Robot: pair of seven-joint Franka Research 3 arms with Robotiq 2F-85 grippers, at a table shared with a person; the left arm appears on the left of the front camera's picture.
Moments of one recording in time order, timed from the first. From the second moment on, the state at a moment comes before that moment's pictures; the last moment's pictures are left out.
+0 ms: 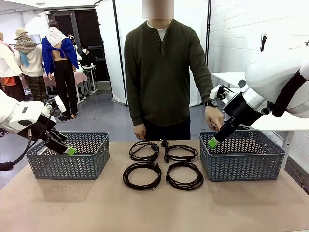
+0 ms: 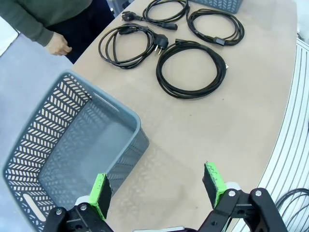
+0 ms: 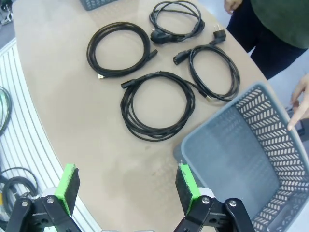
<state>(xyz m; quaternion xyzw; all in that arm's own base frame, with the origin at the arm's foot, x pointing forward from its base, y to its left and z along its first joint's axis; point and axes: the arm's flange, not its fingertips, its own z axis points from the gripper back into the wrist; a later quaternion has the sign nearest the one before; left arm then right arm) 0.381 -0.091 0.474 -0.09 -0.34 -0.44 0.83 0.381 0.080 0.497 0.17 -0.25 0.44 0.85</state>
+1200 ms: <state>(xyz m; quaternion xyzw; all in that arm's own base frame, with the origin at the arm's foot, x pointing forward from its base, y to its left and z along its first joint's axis) 0.380 -0.091 0.474 -0.09 -0.34 -0.44 0.83 0.381 0.080 0.497 0.17 -0.25 0.44 0.85</state>
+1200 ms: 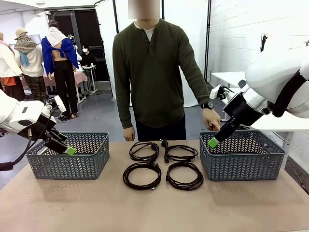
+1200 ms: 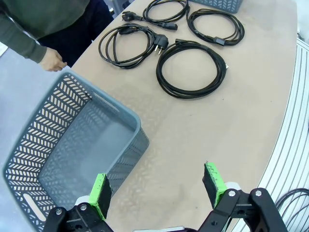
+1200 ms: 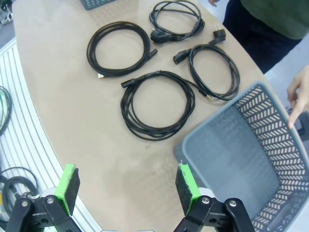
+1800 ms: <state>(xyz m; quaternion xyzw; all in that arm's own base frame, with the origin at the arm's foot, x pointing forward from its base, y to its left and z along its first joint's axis) 0.380 -0.091 0.474 -0.09 -0.34 -0.44 0.83 0.373 0.117 0.506 0.16 -0.23 0.42 0.86</state>
